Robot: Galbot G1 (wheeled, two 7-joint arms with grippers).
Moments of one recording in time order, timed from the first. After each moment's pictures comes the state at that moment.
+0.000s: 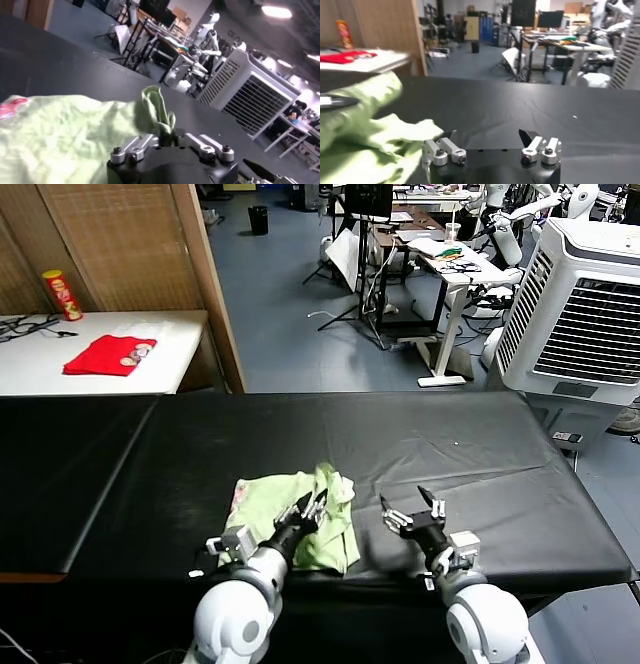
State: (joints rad) left arm 1.32 -1.48 -0.22 -2.11 -0.65 0.51 -0.28; right arm -1.35 1.27 0.39 2.07 0.28 -0.43 0.00
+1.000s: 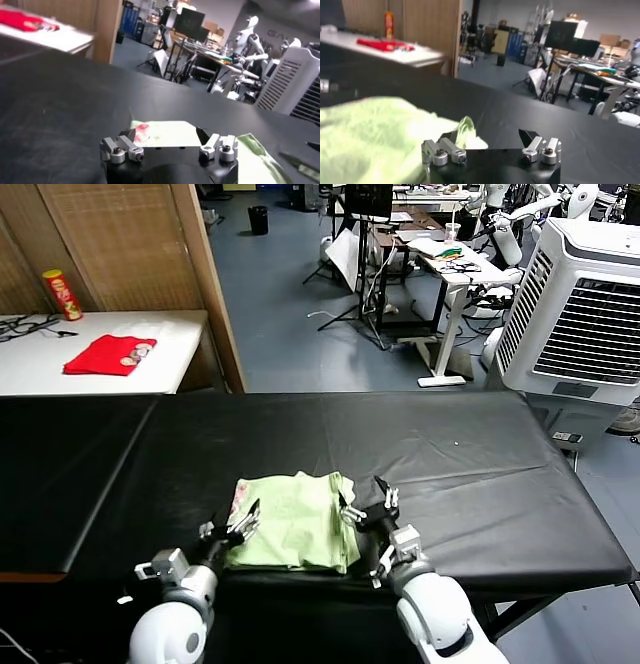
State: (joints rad) left arm 1.44 -1.37 -0.50 -2.02 -0.61 0.35 -0.14; right arm -1.25 1.31 0.20 2.00 0.12 -0.36 0.05
